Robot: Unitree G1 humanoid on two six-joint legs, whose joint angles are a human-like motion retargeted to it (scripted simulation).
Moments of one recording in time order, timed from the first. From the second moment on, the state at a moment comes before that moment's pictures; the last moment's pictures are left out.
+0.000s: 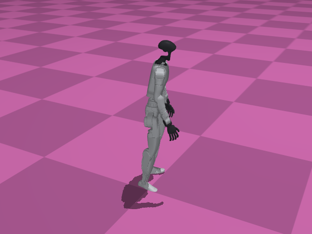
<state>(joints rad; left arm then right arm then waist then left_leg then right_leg) -0.14 0.21 -0.20 1.21 0.22 0.04 0.15 -0.16 -0.31 0.39 1.07 -0.07 -0.01 -0.22 0.13 -0.04 0.17 -0.02 0.00 0.33 0.08 -0.21 -0.10 -0.02 -0.17 -0.43 0.11 -0.14 0.16</state>
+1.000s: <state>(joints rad) -0.13 0.22 -0.23 1.14 0.21 0.04 0.18 -0.24 -0.33 0.40 1.10 -0.08 0.01 -0.26 0.14 -0.06 0.18 -0.04 -0.03 0.32 0.14 -0.26 -0.06 -0.04 -0.19 -0.34 0.14 -0.13 0.16</state>
